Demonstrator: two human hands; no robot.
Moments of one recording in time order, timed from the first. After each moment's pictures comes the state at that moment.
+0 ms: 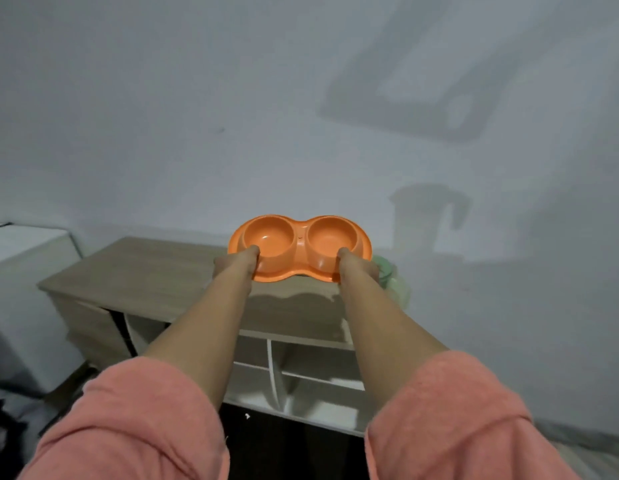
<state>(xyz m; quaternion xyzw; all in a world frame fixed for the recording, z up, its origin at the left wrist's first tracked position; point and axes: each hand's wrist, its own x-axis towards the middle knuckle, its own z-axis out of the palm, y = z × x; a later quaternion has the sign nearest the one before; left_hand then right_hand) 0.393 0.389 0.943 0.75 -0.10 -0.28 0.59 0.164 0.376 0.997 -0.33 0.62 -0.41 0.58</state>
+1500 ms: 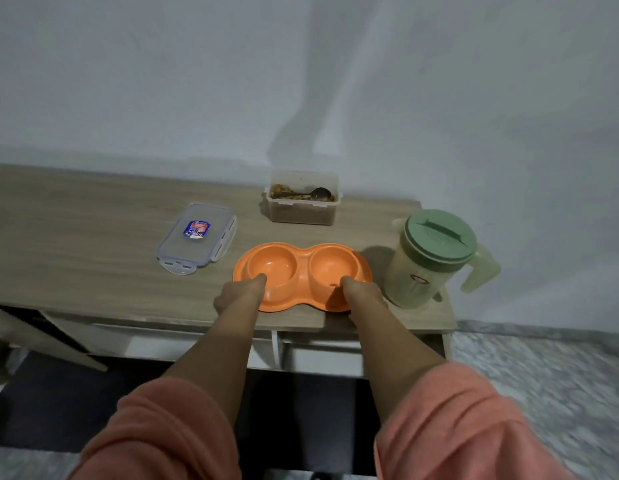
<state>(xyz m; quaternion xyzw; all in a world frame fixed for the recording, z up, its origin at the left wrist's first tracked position) 0.455 0.307 0.783 0.87 -0.09 -0.38 0.29 0.276 0.265 0.808 -0.32 0.81 -0.15 0.47</state>
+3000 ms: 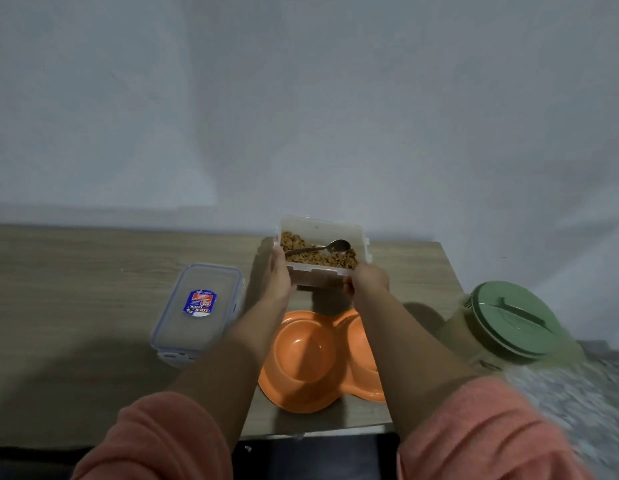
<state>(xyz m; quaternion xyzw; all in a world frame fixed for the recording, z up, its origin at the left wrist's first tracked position) 0.497 0.174 0.831 0.61 -0.23 -0.53 0.53 0.370 0.137 0.848 -0.21 0.73 -0.39 0.52</state>
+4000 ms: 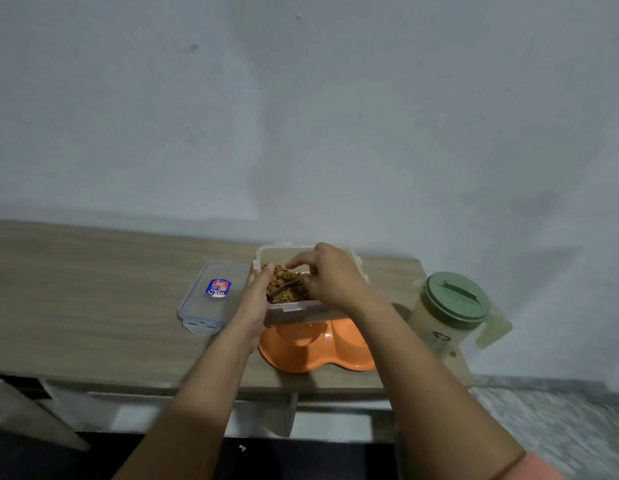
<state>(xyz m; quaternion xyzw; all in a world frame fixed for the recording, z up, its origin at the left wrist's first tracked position) 0.508 0.308 0.875 0.53 -0.24 -0.57 0.58 0.377 0.285 0.966 -0.86 0.47 -0.15 0.15</state>
